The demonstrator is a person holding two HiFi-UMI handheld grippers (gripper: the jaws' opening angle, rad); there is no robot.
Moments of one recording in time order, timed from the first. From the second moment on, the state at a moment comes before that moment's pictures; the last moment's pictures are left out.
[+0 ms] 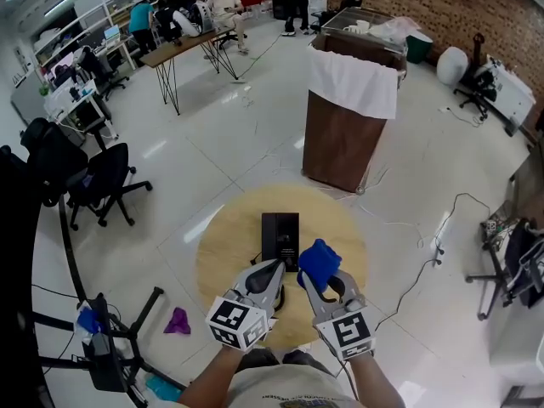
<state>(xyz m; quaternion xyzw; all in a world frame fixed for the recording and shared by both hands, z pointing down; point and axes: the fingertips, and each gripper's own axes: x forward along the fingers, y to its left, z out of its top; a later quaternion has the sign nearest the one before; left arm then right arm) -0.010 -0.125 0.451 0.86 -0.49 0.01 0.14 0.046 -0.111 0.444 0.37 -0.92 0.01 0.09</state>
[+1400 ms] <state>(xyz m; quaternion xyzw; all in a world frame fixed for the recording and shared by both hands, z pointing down) -0.093 -0.231 0.661 0.85 -0.31 0.05 0.42 0.024 -0.146 0.499 0.46 -0.87 0.07 0.17</state>
